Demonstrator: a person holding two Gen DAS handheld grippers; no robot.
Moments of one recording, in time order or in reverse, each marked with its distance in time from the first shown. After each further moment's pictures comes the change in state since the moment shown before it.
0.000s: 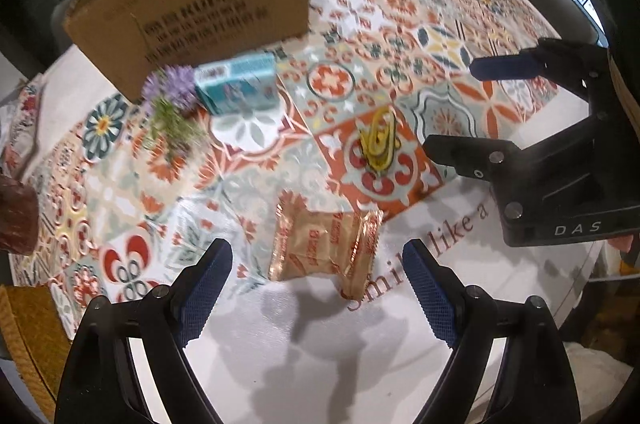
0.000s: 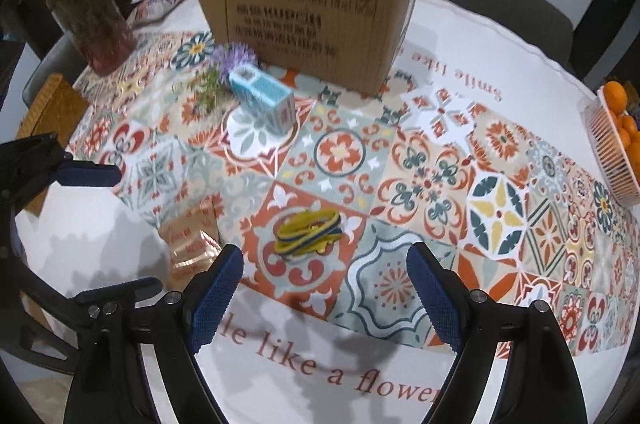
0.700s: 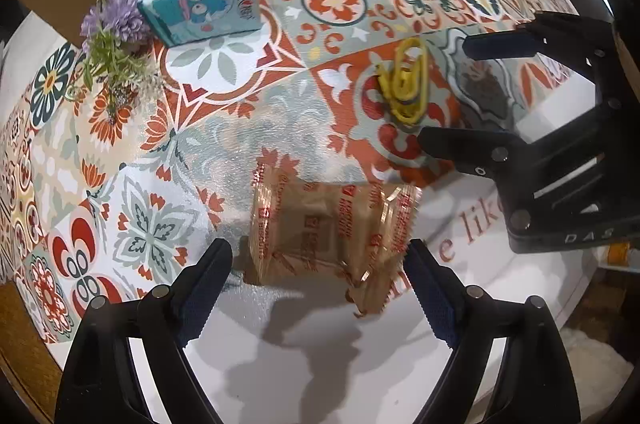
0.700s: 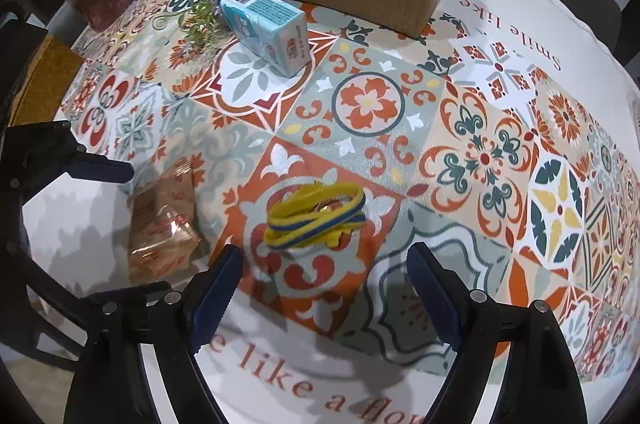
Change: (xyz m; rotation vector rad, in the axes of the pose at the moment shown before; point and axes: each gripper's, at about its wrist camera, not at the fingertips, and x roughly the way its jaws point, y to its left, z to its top) left arm 0.071 0.007 0.003 -0.031 0.184 -0.053; right arm 0.070 0.001 0.002 -0.063 0.135 0.079
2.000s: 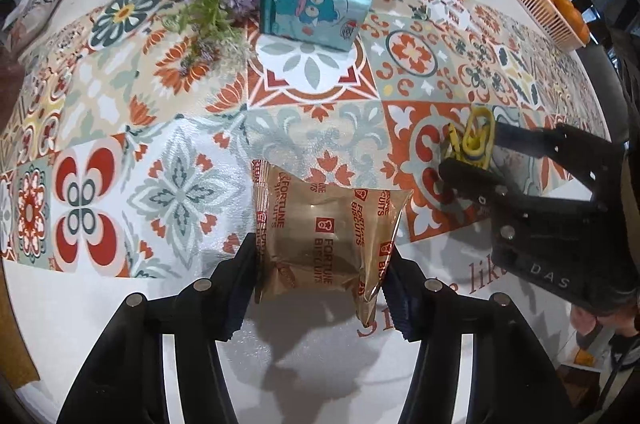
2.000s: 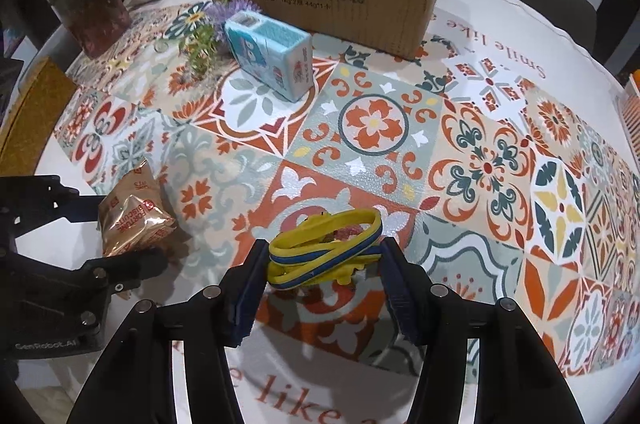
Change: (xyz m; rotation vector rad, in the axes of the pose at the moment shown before) left arm -0.014 0.030 -0.035 -0.311 -0.185 0.003; right arm -0.006 0.015 -0.013 0.066 -0.146 -0.045
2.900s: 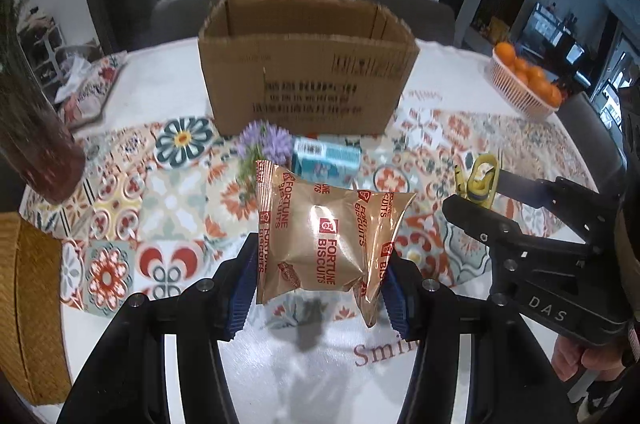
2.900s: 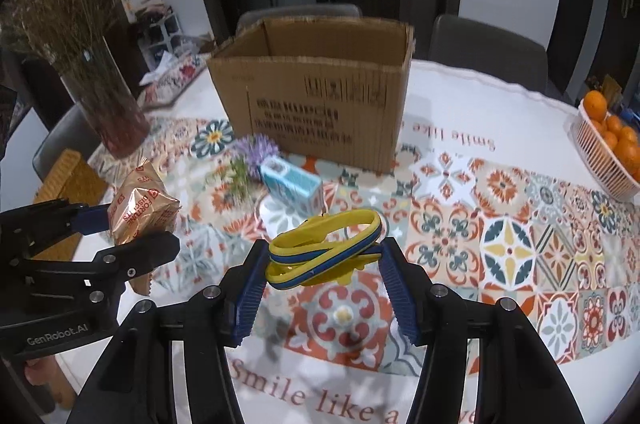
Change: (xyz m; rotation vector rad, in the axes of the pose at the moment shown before) left arm -0.113 -0.004 0.022 0.022 -0.348 0.041; right arm -0.104 0.018 0.026 0.114 -0.295 -0.029
